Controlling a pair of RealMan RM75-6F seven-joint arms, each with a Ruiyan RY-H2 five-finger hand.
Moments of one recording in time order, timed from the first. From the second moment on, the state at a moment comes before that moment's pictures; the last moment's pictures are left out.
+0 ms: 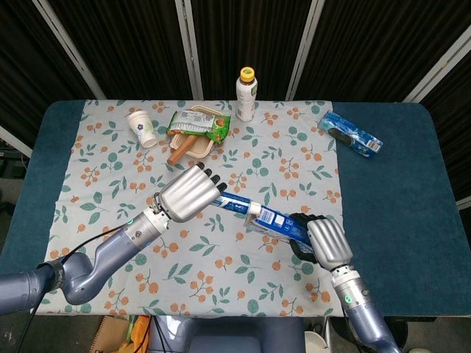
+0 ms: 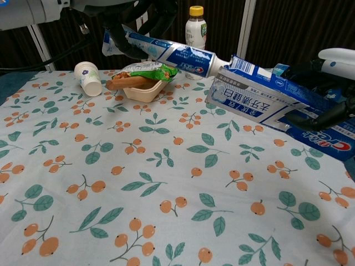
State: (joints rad) left arm -0.93 -1.29 -0.30 -1.78 1.40 0.91 0.72; right arm 0.43 -1.31 0.13 -2.06 -1.21 1.23 -0.36
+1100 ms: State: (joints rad) left arm -1.13 -1.42 -0.31 -1.68 1.51 0.90 0.76; right arm 0.41 -1.27 0.15 -2.08 -1.23 1.25 -0.21
